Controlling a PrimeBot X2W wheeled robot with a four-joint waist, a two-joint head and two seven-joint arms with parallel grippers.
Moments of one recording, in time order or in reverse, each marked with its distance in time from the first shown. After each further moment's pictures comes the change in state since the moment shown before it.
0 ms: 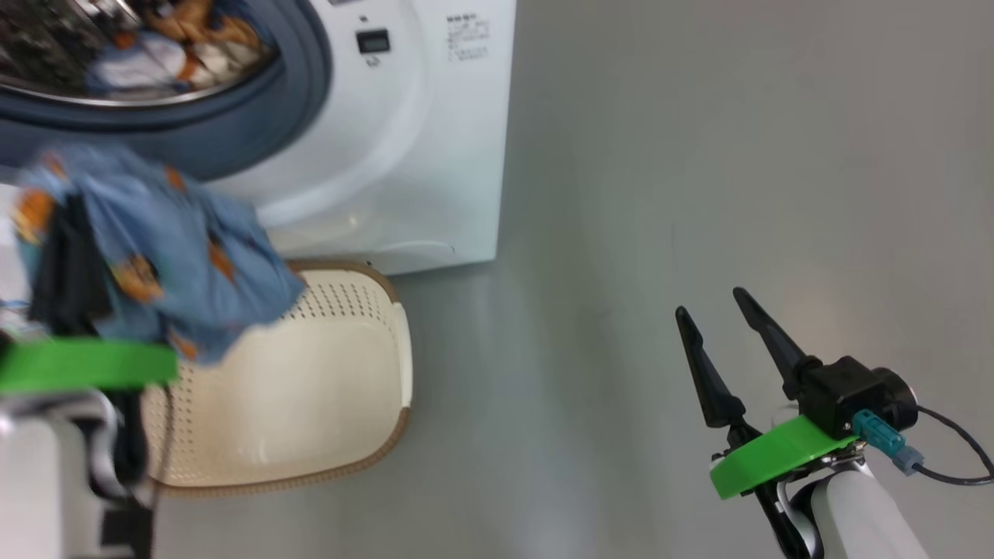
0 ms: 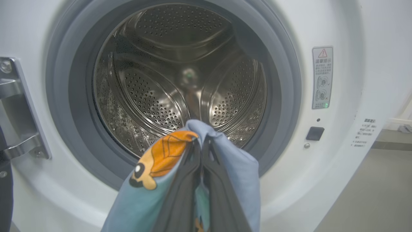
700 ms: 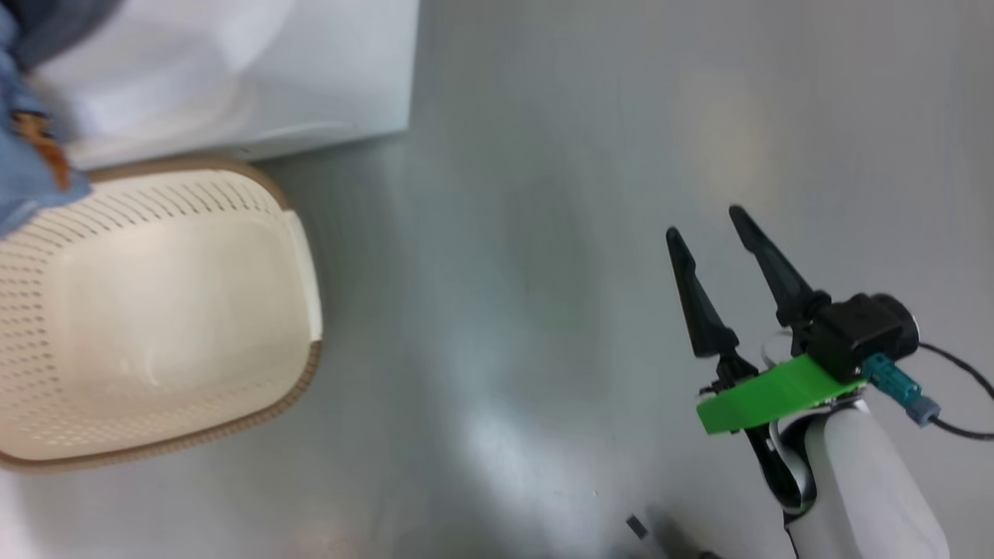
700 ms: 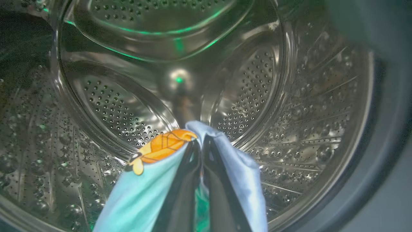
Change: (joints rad) left arm -0.703 0.333 -0.144 0.324 -0.161 -0.005 0.105; right arm -0.114 0.020 0.008 -0.065 0.007 0.000 0.000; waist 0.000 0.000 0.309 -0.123
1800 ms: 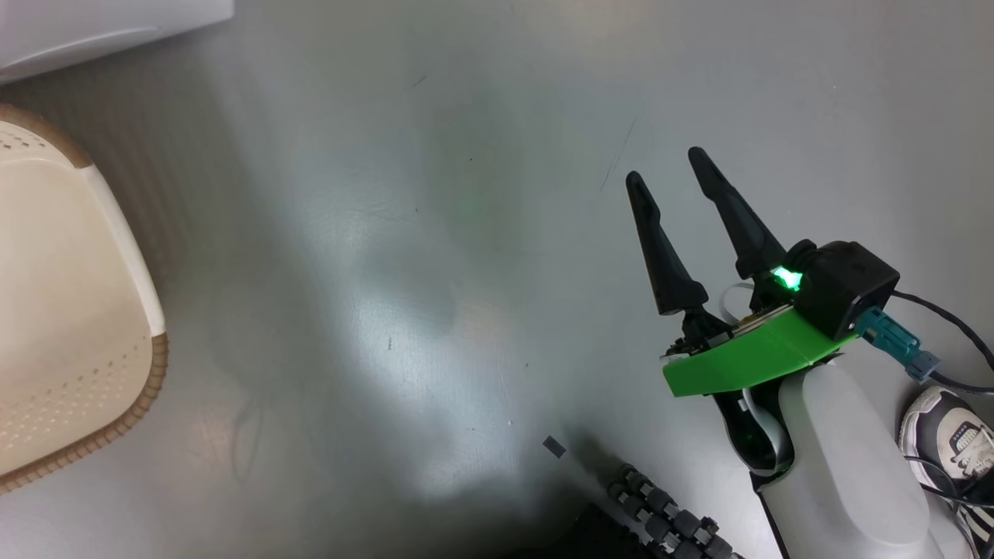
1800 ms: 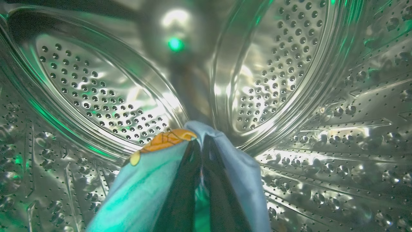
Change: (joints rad) left arm -0.596 0.207 -0.224 0.444 0.100 0.000 -0.106; right arm -0.114 0.012 0.090 -0.006 0.159 0.000 0.000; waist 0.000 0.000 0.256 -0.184
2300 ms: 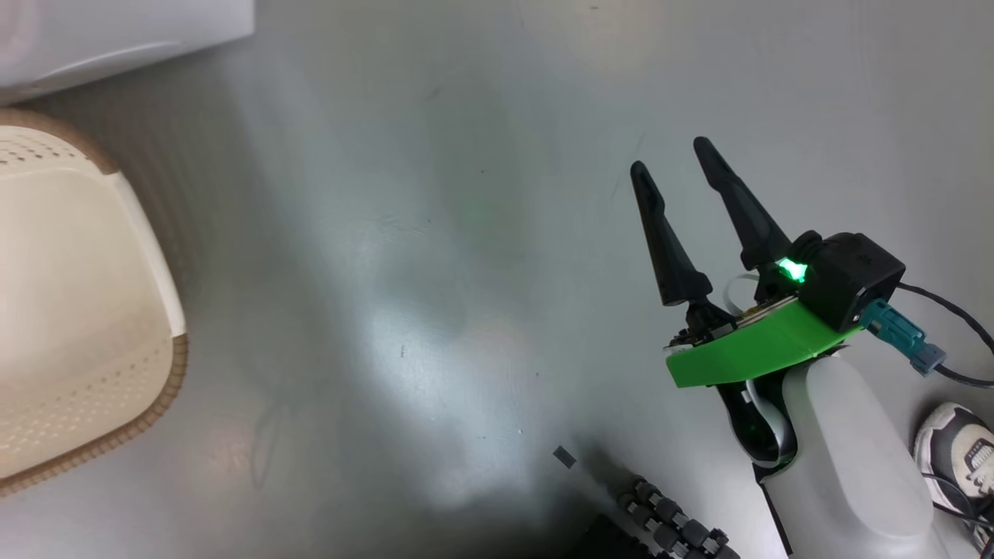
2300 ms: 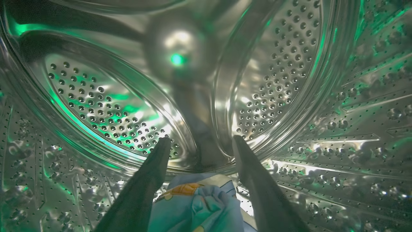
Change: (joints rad) left arm -0.003 -0.018 0.009 0.027 0.009 0.000 0.000; right arm -0.016 0.000 -0.009 0.005 -0.009 0.000 0.000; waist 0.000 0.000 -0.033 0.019
